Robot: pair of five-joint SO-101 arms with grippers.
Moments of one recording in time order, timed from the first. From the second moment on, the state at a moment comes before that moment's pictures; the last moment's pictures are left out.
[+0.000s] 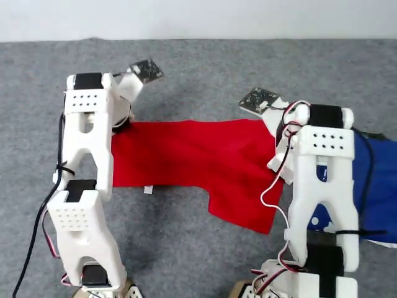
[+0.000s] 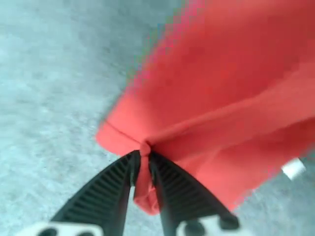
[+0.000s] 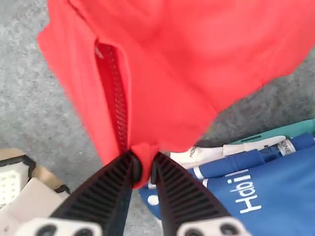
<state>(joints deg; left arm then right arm) -5.9 31.5 -30.5 89.1 -40.7 2.0 -9.8 7.6 95.2 49.8</state>
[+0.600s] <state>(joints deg) -7.1 31.9 -35.2 99.0 -40.3 2.0 -10.0 8.4 97.7 49.8</state>
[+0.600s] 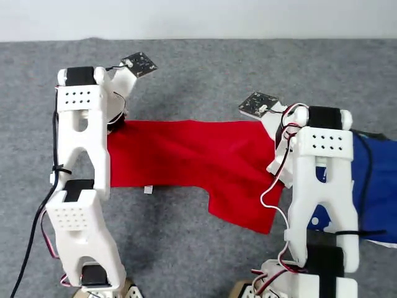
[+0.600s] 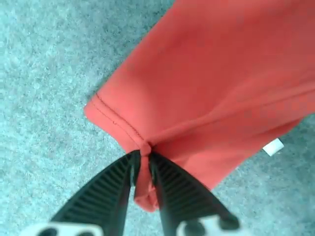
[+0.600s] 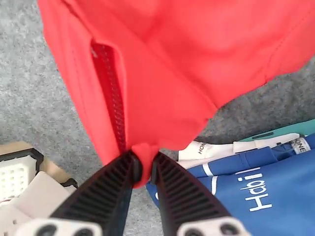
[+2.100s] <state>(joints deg) -5.2 47.8 -35.2 84.1 -21.3 0.4 15.7 1.1 66.6 39.6</state>
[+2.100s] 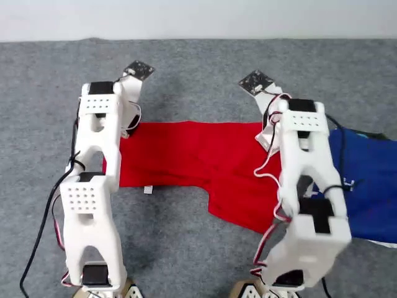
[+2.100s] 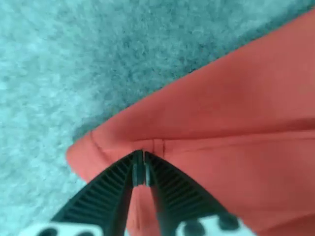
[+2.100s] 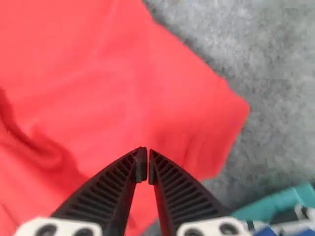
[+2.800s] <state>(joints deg) -5.0 55.0 -51.7 79.3 -21.2 0.4 41.2 -31.9 66.8 39.6</state>
